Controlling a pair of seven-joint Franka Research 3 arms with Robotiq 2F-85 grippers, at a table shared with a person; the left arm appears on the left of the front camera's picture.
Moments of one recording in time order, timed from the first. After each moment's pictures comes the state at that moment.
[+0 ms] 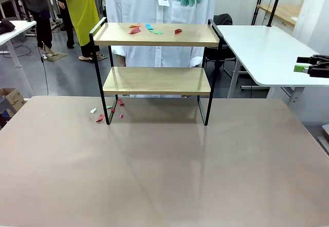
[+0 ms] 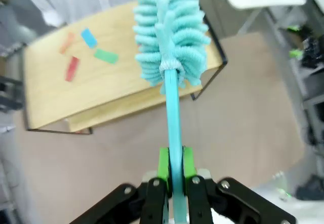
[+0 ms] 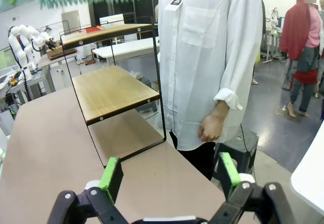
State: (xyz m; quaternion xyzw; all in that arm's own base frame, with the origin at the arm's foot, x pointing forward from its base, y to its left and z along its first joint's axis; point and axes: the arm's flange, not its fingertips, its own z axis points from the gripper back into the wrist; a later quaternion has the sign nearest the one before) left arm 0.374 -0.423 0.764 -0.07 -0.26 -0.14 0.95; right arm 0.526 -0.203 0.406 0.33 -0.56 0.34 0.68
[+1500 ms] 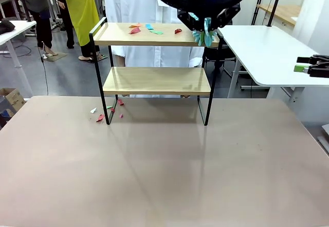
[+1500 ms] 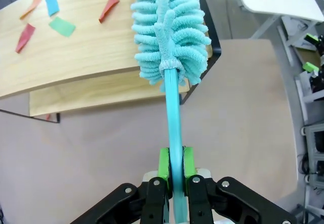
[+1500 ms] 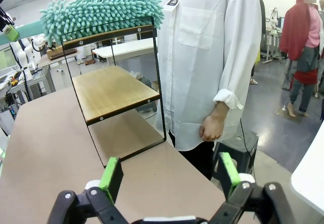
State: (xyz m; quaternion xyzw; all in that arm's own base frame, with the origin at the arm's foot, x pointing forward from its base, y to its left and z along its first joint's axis) left arm 0.371 -0.496 0.669 -0.07 -0.27 -0.05 0.96; right arm 0.526 -0.203 0.406 0.33 -0.56 0.34 0.68
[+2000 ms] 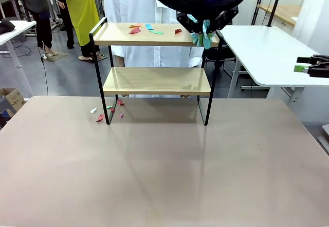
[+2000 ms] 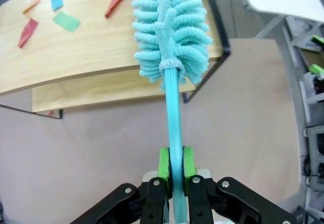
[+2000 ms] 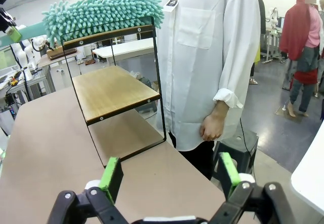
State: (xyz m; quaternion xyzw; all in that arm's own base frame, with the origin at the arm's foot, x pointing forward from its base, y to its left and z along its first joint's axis) left arm 0.379 -0.489 0.666 -0.06 -0.27 -0.03 0.96; right arm 0.526 -0.203 0.406 0.33 -0.56 0.34 0.68
